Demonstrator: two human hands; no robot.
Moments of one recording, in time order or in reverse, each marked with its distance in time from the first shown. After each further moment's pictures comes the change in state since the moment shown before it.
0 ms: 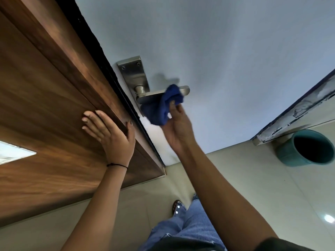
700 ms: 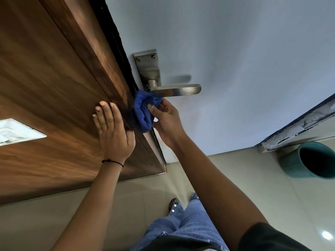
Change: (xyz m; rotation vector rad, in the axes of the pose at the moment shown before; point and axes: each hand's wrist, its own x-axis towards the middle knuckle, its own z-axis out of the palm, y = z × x) left_hand -0.006 -0.023 -0.020 -0.015 -0.154 0.134; right_hand 0.005 0.026 0.013 -0.668 -0.114 0.065
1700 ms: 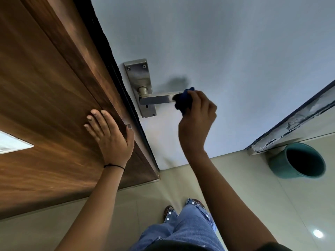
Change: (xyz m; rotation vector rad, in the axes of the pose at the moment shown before) left_hand 0.003 0.018 0.021 0.056 0.135 -0.107; right_hand -0.019 -0.027 -0.052 -1.298 0.836 -0.818
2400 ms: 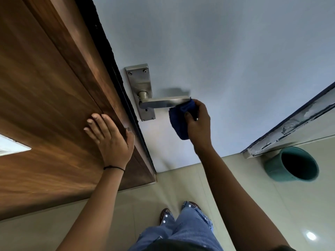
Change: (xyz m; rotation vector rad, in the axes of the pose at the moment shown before) left_hand -0.001 -0.003 0.010 -0.003 0.053 0.029; right_hand 0.018 0.013 -0.014 0.622 -0.424 0.512
